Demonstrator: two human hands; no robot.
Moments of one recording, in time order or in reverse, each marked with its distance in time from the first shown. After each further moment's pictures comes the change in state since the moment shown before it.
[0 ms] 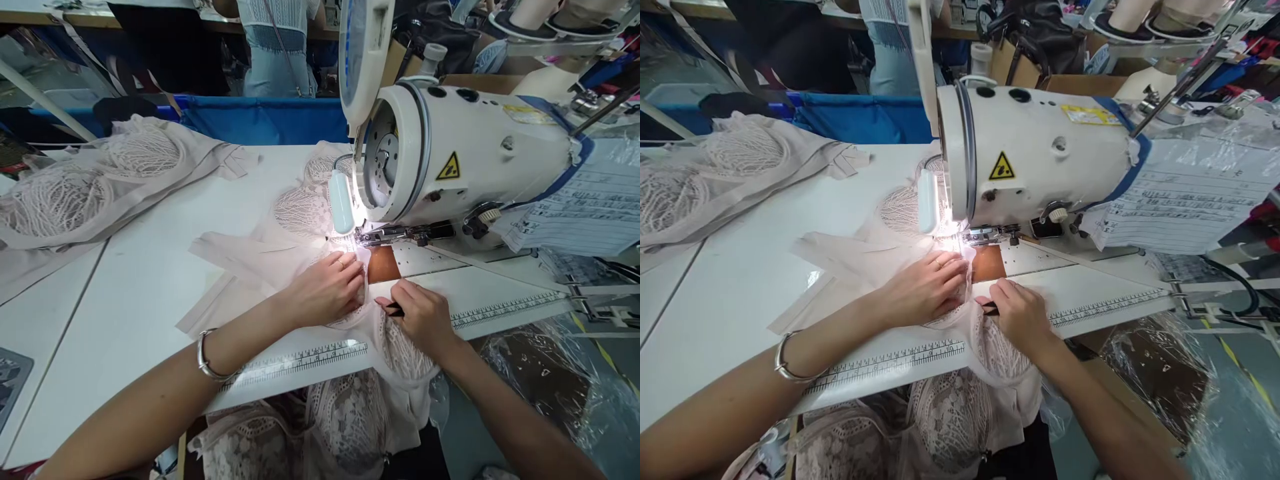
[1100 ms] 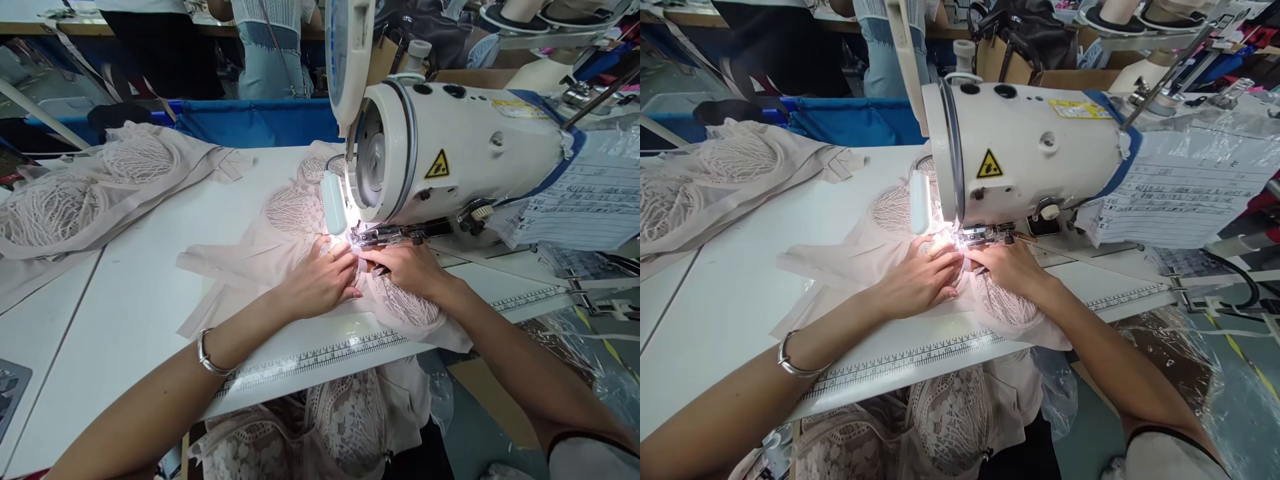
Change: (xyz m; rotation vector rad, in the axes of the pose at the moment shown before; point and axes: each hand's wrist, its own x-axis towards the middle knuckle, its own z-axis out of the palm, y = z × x) left_hand 0.000 -0.010 -0.002 0.030 -0.046 -0.109; right_hand 0.079 0.039 -0.004 0.040 -0.422 -0.107
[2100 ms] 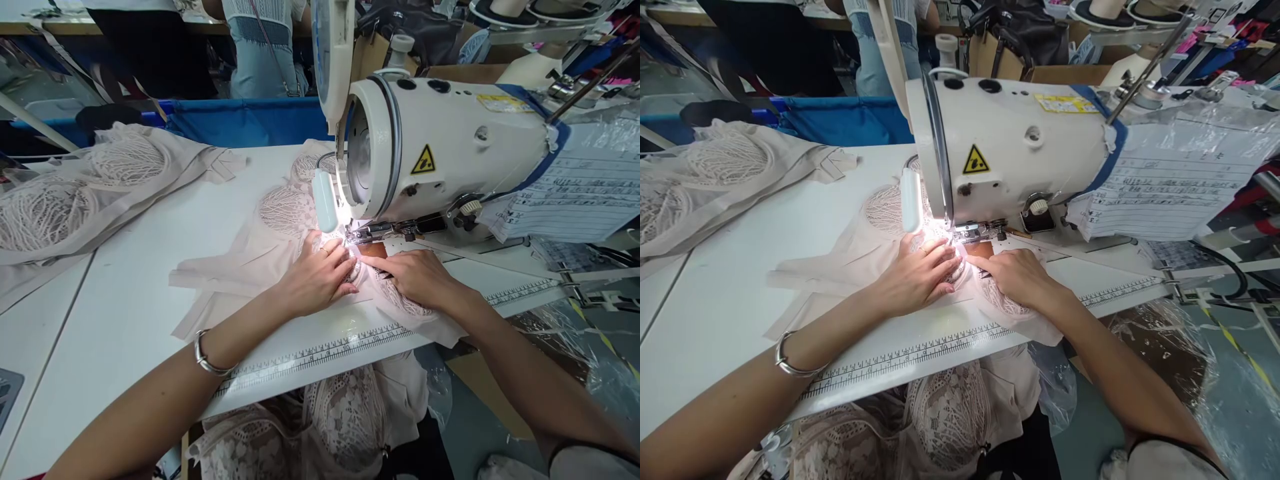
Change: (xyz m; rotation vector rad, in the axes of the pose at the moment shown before) left_hand 0.000 0.001 0.005 0.033 0.055 -0.035; right_hand -0.027 0.001 -0.003 -0.010 -0.111 0.058
